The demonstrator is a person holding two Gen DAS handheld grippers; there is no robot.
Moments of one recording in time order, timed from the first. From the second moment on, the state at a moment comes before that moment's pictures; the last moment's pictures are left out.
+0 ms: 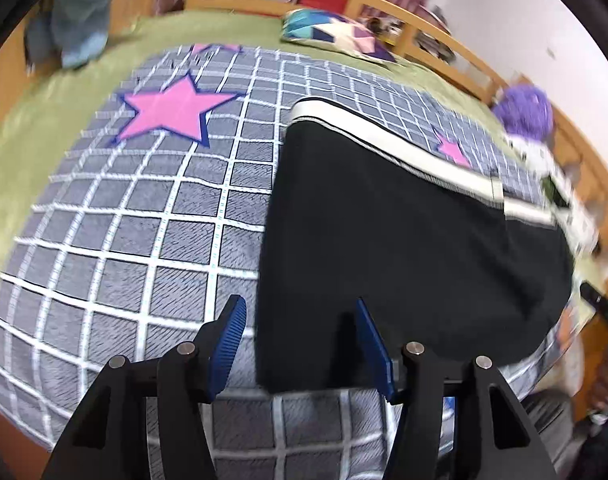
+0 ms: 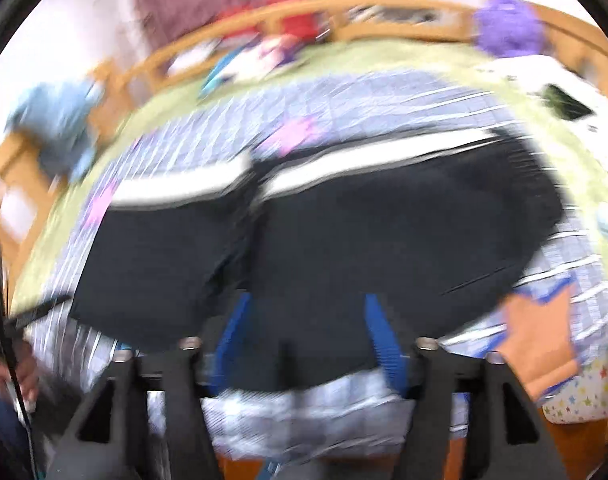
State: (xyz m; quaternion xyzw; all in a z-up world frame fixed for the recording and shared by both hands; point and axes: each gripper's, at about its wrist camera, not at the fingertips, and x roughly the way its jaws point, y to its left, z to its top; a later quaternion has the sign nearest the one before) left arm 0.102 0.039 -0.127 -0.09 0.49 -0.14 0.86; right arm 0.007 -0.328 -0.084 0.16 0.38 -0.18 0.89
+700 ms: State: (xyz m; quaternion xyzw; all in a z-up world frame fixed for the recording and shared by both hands) left arm 0.209 -0.001 -0.161 -0.09 0.51 -0.20 0.83; right arm 0.024 -0.498 -0.177 0.35 0.32 -0.21 0.86
